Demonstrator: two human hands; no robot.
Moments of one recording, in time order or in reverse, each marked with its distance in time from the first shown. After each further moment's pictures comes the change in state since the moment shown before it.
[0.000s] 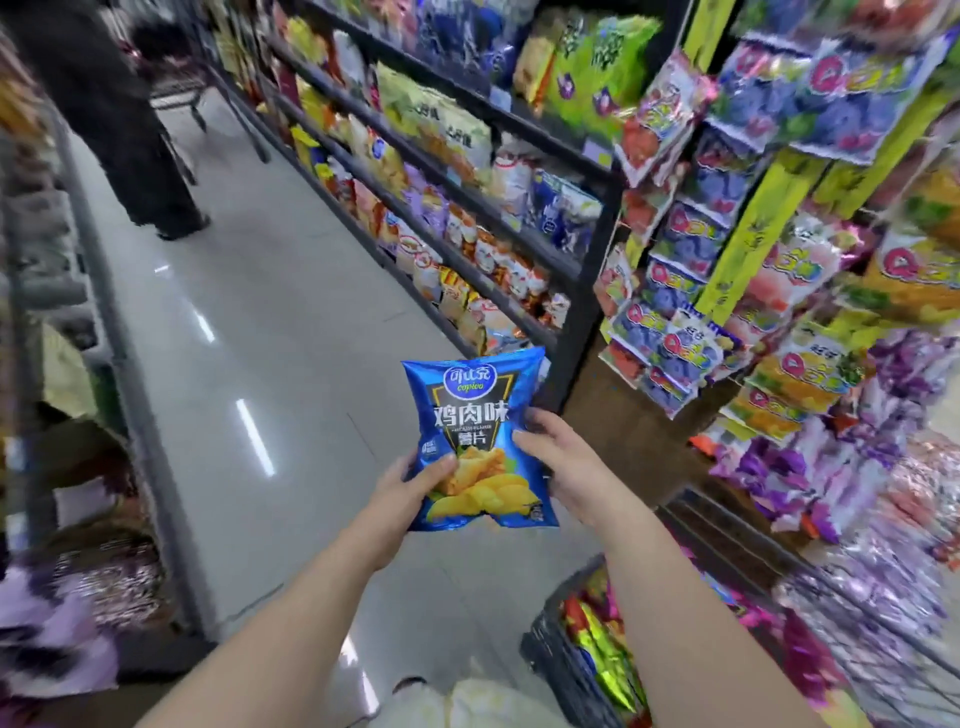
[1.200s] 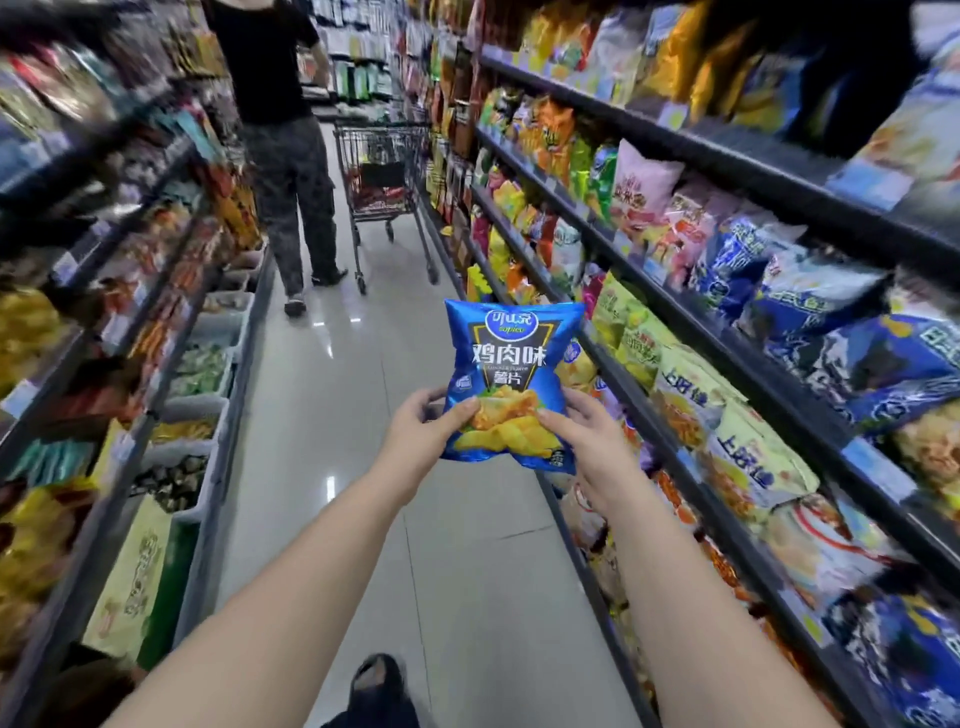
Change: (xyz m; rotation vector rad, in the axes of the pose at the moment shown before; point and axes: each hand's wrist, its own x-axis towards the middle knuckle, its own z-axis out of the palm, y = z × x) left_hand 0.535 0.518 -0.328 0.021 0.404 0.402; right_hand 0.692 -0.390 0.290 0.018 -0.155 -0.259
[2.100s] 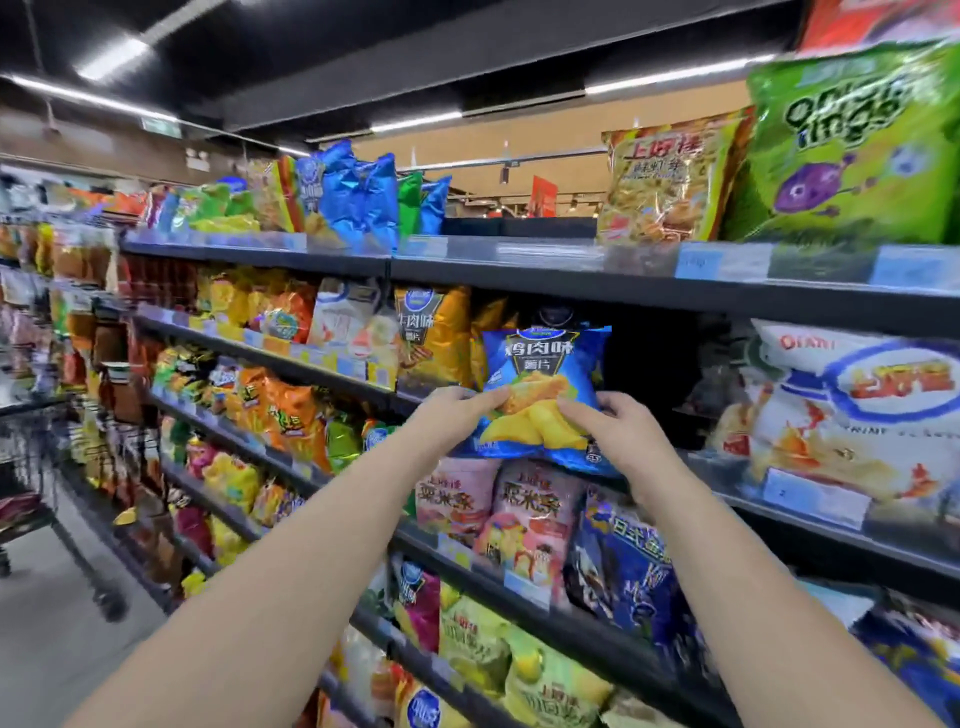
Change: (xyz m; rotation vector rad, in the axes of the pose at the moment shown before) left_hand 0.497 0.309 0.300 0.439 -0.697 0.419; right_hand 0.370 -0.327 -0.114 -0.464 0.829 -0.460
